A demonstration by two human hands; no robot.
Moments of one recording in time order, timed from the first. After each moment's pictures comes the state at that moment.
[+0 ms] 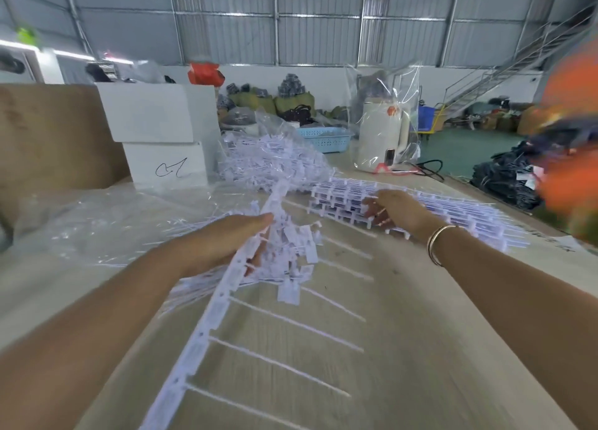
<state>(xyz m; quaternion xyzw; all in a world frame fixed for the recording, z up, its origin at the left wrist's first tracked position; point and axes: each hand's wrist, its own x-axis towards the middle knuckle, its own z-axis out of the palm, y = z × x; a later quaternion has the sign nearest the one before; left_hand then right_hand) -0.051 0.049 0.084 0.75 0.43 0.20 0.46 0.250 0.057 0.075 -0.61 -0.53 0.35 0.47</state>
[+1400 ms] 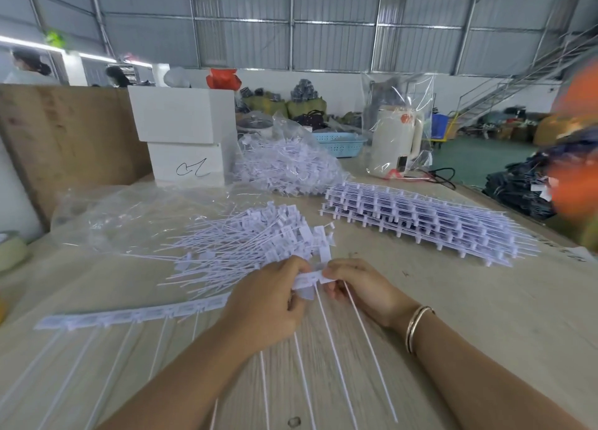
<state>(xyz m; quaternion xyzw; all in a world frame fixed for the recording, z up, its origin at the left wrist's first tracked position) -0.033 -0.020 0.017 0.86 0.44 0.25 0.01 0.155 -0.014 0.009 -0.42 -0.61 0.49 0.46</state>
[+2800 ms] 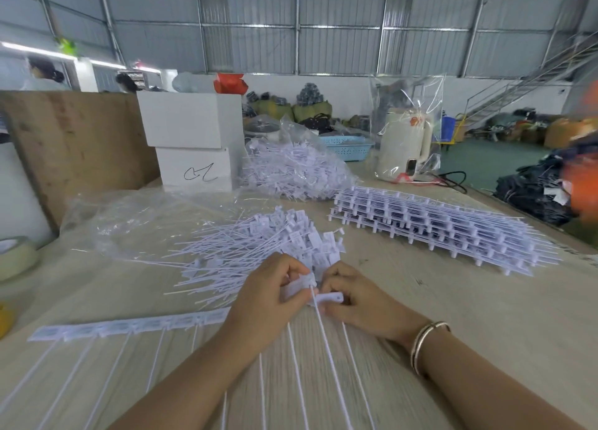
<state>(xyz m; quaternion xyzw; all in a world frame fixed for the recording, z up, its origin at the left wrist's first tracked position) -0.040 -0.012 0.015 0.80 0.37 0.45 0.16 0.150 -0.012 0.008 -0.44 -0.82 0.19 0.31</state>
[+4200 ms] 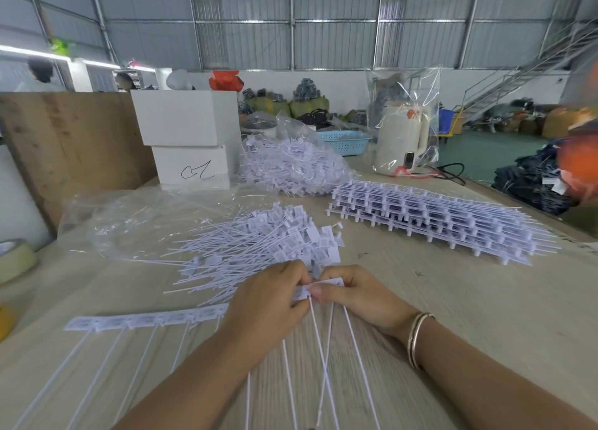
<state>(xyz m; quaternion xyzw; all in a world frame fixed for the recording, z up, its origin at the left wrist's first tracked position) -0.039 -0.018 0.019 0.85 0.43 0.29 0.00 0.134 -0.025 0.018 -0.43 -0.69 0.41 0.41</state>
